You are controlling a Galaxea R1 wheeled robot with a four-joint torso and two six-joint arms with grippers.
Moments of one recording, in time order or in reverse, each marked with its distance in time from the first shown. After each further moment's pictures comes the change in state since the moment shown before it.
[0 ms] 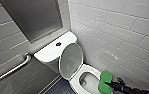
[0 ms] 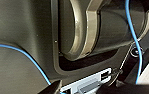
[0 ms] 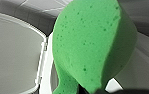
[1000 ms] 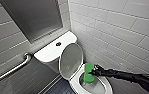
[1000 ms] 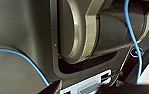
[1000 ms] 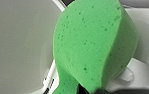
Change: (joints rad) left arm -0.008 0.003 -0.001 0.003 0.000 0.000; right arm 0.230 0.437 -0.372 -0.052 -0.371 0.000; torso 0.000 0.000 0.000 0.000
